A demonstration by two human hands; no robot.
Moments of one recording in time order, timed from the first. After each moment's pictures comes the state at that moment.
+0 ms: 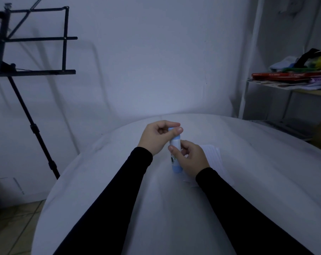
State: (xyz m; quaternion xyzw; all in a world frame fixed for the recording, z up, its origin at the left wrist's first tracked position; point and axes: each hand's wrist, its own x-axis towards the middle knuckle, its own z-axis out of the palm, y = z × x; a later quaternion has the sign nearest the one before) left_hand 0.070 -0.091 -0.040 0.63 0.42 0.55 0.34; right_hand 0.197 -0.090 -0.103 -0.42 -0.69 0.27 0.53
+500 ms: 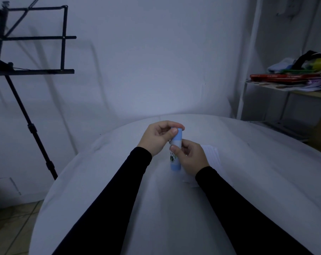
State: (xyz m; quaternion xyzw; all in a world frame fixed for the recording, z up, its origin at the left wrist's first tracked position) left_hand 0.069 -0.095 -0.039 0.69 0.36 0.52 0.35; right_hand 0.197 -0.086 -0.101 -0.41 -0.66 0.30 0.55
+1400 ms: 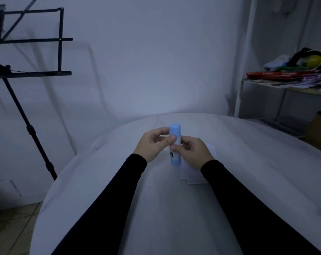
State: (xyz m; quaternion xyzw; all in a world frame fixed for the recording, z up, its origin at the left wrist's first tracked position) left_hand 0.062 -0.096 -0.060 0.66 0.42 0.50 0.36; right_hand 0.219 -0.085 -0.085 -0.41 -0.71 0.34 0.46
